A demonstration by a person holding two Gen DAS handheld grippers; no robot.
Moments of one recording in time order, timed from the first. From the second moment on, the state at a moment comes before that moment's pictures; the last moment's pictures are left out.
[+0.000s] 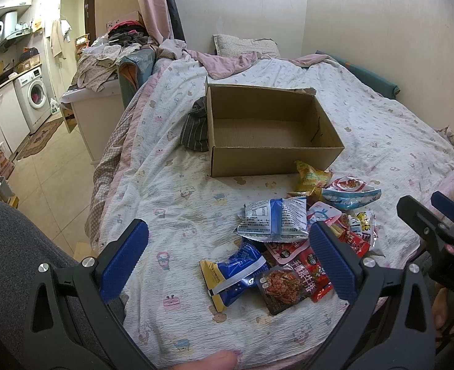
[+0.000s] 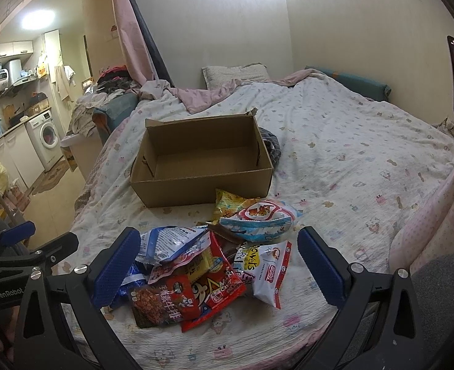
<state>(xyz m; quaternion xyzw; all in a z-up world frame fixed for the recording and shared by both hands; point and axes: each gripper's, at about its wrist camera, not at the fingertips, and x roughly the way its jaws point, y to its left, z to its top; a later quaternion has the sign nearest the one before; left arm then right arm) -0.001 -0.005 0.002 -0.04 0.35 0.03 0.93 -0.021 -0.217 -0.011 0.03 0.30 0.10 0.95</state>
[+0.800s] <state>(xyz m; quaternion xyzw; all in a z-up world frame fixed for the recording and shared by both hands) 0.011 0.004 0.000 -0.05 0.39 0.03 0.92 -0.021 -0.214 -0.012 0.02 0.30 0.10 0.95</state>
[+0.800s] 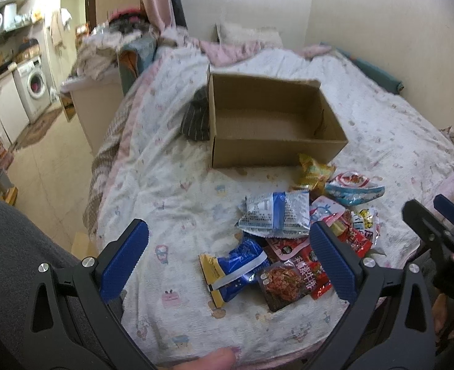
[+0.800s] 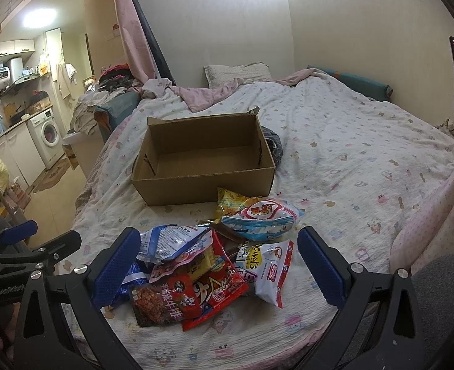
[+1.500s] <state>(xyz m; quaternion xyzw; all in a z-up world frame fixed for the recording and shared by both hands) 0.088 0.042 -0.135 -0.25 0.68 0.06 0.69 0.110 -0.262 -0.026 0.10 0.50 0.11 0.85</state>
